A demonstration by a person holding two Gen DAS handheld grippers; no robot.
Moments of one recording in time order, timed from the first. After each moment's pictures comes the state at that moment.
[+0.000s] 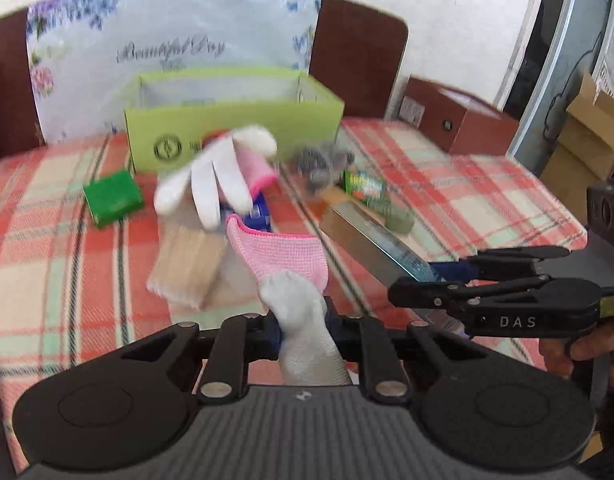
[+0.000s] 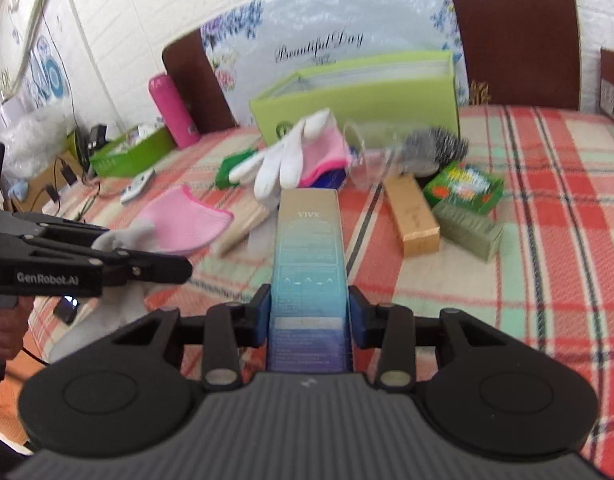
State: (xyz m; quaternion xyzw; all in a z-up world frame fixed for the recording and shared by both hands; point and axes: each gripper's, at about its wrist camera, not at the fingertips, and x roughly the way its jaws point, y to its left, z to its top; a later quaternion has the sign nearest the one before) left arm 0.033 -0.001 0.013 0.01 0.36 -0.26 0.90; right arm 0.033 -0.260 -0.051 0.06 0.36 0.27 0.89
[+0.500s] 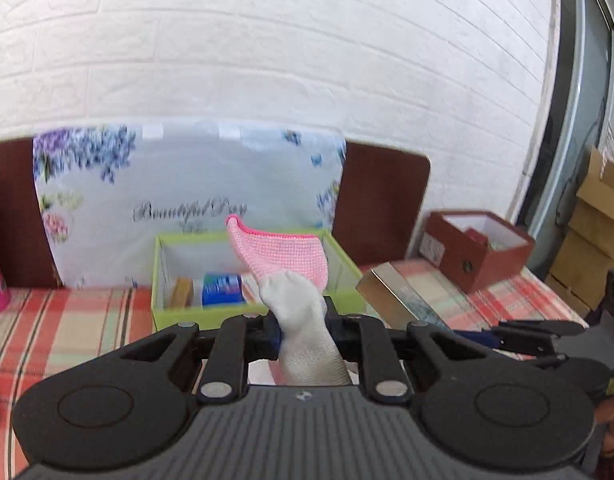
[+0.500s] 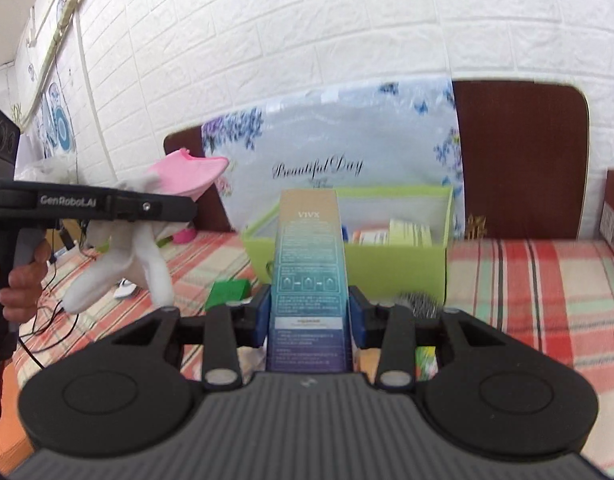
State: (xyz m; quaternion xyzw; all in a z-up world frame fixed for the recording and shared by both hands) left arm 0.120 -0.004 0.115 -0.02 0.24 -0.24 0.94; right arm 0.110 -0.270 0.028 0.05 0.25 0.27 0.93
